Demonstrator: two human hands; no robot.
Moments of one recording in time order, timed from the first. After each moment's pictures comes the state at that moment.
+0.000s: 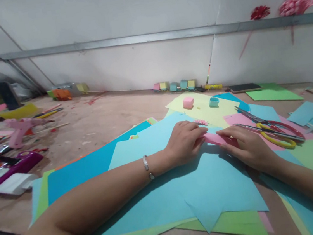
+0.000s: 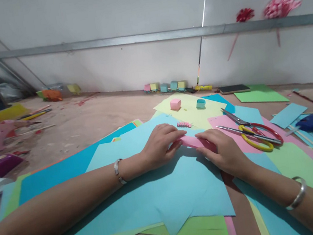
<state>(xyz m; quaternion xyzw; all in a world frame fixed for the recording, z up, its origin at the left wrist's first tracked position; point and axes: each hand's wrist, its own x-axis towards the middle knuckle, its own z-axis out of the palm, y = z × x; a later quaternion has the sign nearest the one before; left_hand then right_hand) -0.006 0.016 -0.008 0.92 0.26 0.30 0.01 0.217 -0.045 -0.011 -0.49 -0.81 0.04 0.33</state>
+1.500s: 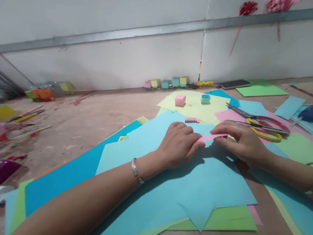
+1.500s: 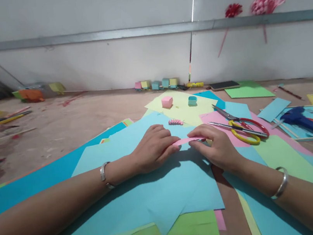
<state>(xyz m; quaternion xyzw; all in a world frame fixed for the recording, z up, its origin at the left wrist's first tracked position) -0.004 0.011 -0.001 0.95 0.23 0.19 0.00 0.213 -0.049 -0.005 -0.49 -0.76 0.13 0.42</state>
